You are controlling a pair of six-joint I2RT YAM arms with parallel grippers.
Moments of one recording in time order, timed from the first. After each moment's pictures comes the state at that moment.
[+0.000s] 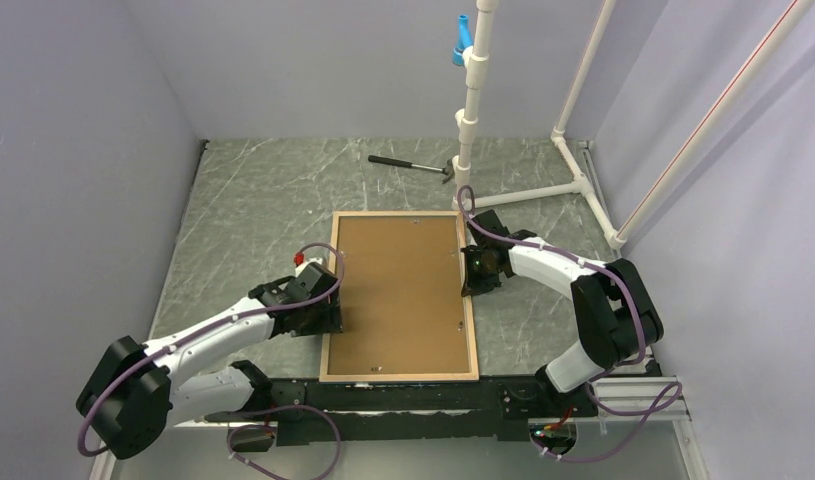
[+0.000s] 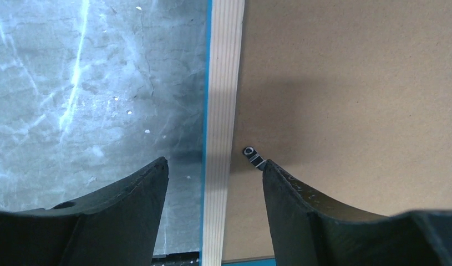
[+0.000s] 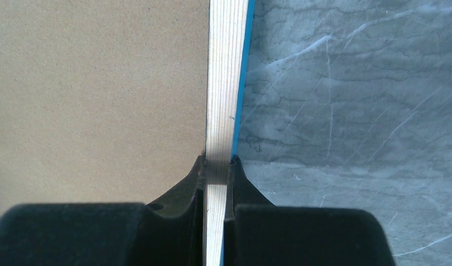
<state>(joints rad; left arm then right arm) -0.69 1.08 0.54 -0.60 -0.16 -0.78 0.44 1.55 0.85 -0.51 -0.09 0.41</state>
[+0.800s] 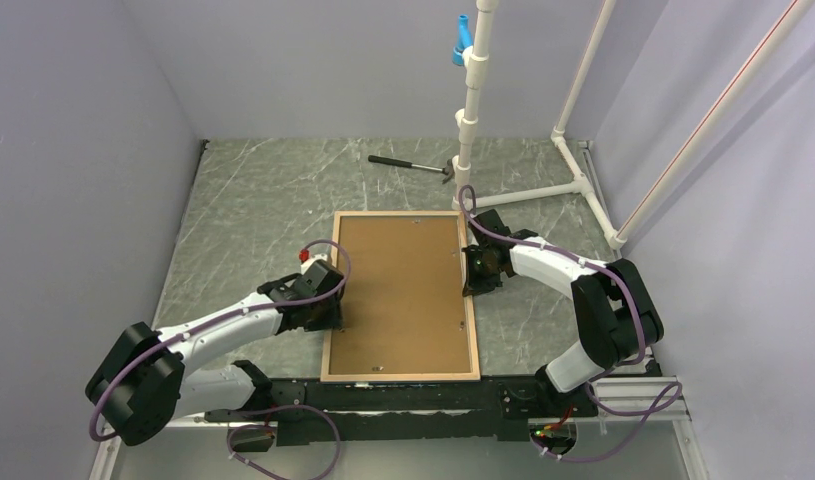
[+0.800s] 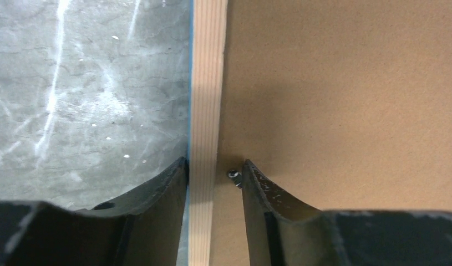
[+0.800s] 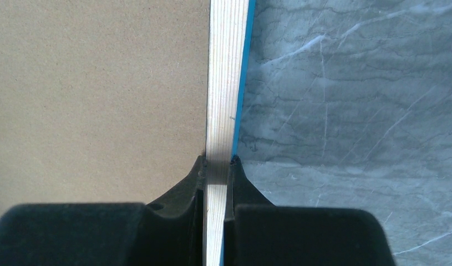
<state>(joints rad) -0.70 1.17 0.54 -0.49 -0.16 -0.80 0.44 1.55 0.85 -0.52 -0.09 0.40</state>
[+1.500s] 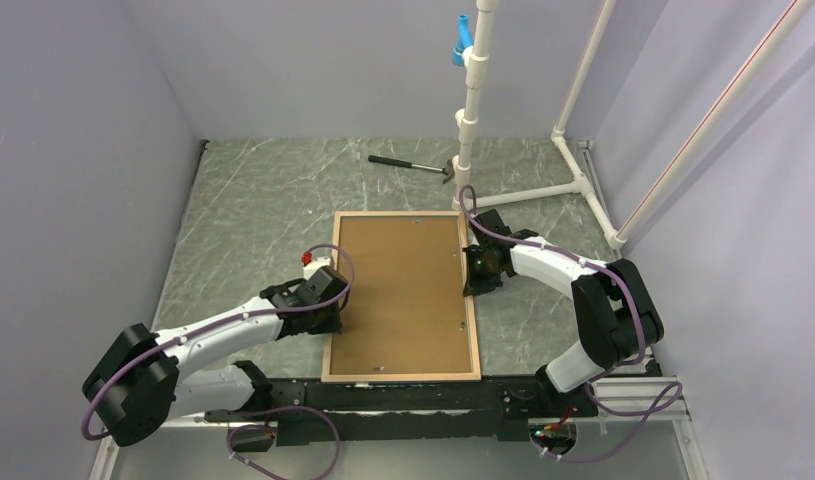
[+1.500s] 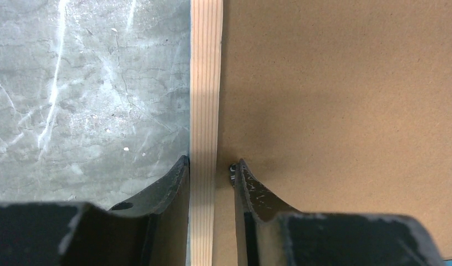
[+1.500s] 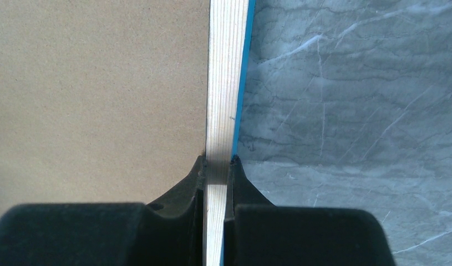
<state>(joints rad) -0.77 1.15 0.54 -0.51 -0.23 -0.83 0.43 1.55 0.85 -0.52 -0.10 0.39</state>
